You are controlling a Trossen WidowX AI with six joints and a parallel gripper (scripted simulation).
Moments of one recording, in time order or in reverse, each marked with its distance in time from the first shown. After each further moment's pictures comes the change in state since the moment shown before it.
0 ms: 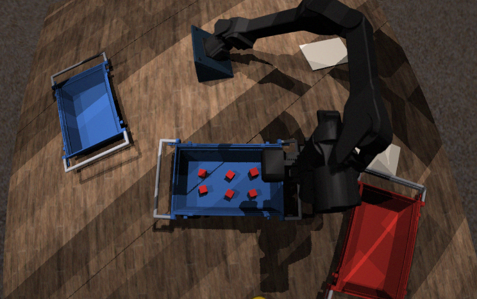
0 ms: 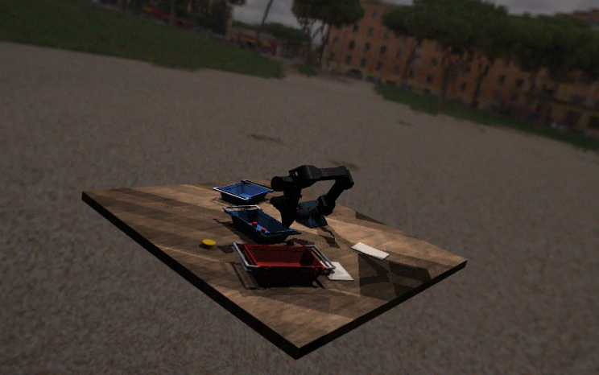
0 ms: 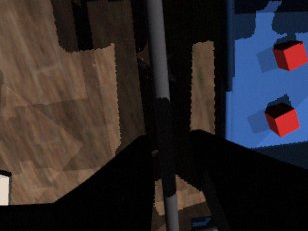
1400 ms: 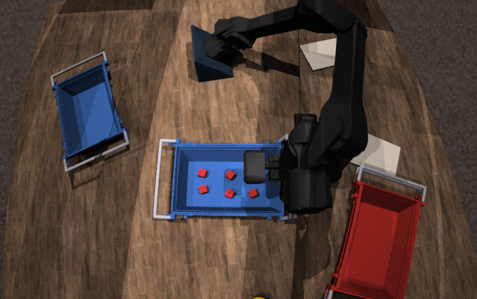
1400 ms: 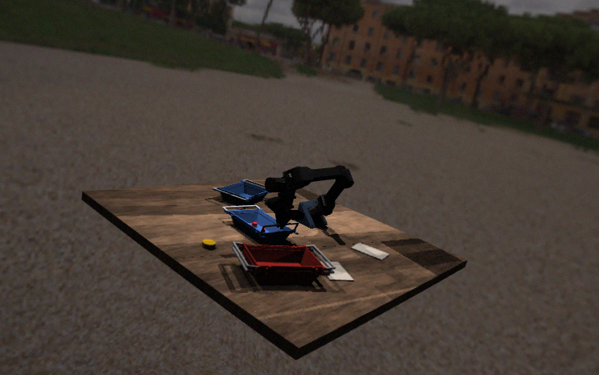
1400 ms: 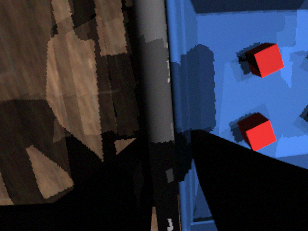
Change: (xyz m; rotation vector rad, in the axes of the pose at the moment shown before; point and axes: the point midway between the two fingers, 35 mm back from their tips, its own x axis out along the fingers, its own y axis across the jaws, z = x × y) arm 0.017 -0.032 -0.002 -0.002 -0.003 0.012
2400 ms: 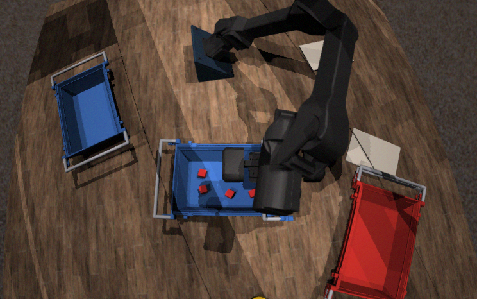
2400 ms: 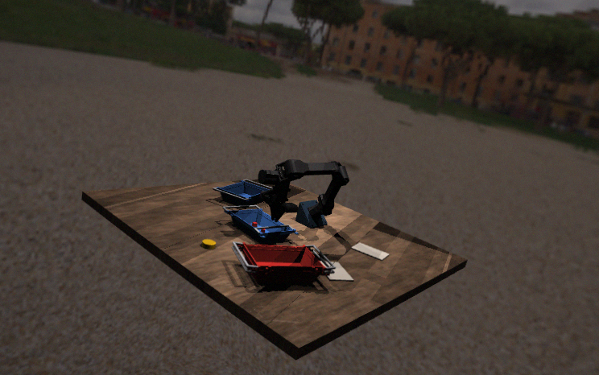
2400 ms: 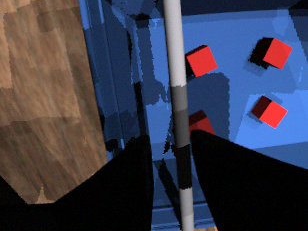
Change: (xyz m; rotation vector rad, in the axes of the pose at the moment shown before) arm -0.017 -0.039 0.001 0.014 0.009 -0.007
